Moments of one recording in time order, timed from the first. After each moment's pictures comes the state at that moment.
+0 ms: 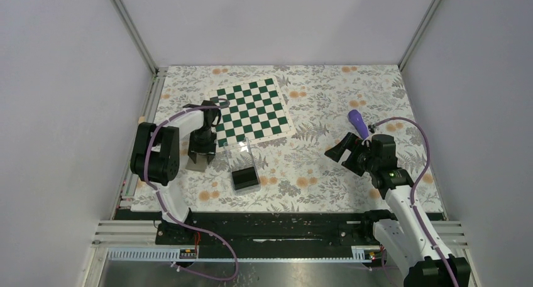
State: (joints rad) left arm -0.18 1.83 1.16 -0.94 -0.19 -0.24; right arm 0.10 0.77 0.48 -0.39 -0.36 0.68
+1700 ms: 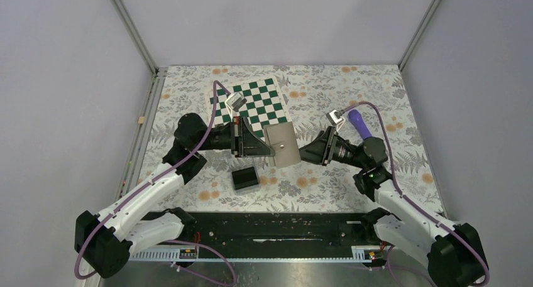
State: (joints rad) left arm -0.61 1.00 0.79 0.38 0.96 -1.24; right arm 0.48 0.89 0.42 0.68 -0.83 1.30
